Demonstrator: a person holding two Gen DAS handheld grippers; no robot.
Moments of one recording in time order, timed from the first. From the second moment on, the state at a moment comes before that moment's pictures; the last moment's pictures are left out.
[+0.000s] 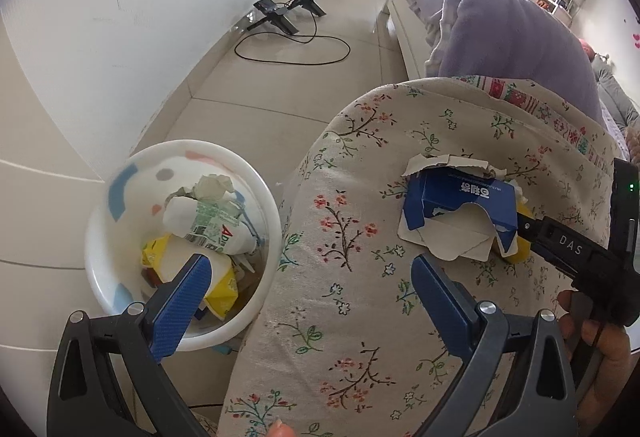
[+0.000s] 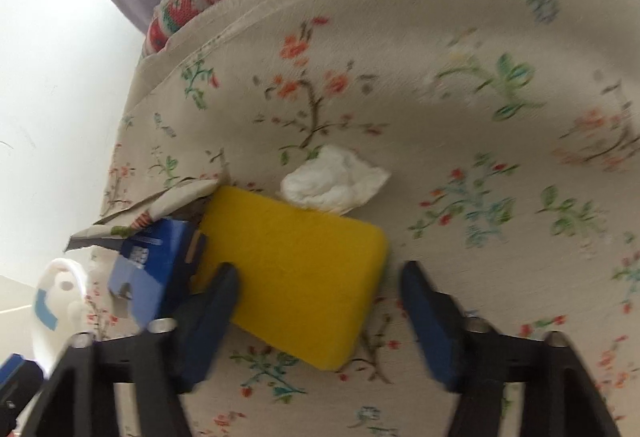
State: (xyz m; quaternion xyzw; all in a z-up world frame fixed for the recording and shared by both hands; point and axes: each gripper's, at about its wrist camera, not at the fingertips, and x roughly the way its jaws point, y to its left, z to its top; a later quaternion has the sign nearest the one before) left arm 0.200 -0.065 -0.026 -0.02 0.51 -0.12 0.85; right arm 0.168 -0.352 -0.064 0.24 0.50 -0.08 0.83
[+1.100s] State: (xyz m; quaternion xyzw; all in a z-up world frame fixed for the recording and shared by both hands) left arm 0.238 -0.135 -0.051 -0.14 0.50 -0.19 0.83; right arm 0.073 -0.445 0.004 0.23 0.44 -0.12 0.86
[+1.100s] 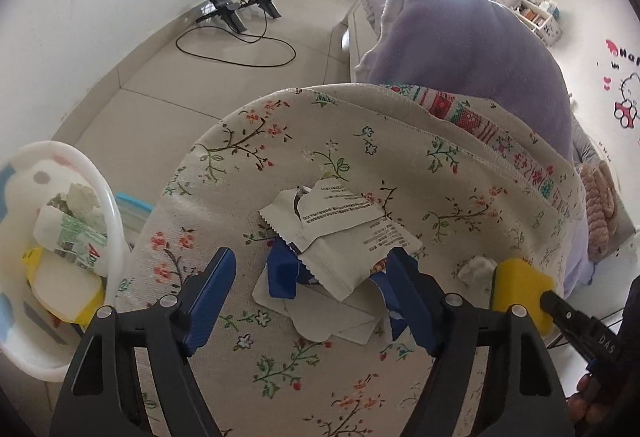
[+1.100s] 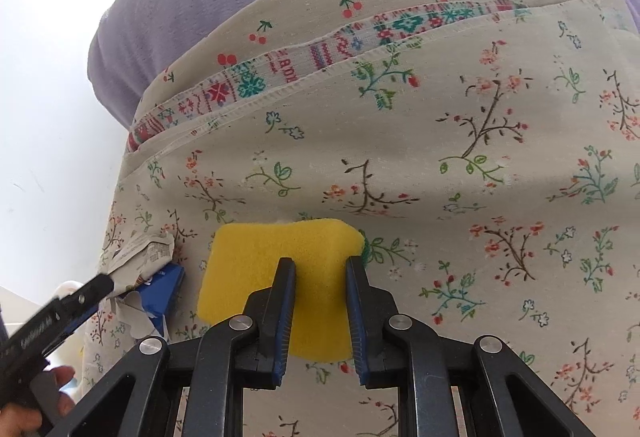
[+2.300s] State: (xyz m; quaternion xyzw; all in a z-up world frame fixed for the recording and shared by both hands) left arm 0.189 -0.113 0.024 -0.07 0.40 -0.23 0.88; right arm 0.070 -0.413 0.036 0.22 0.41 -0.09 0.88
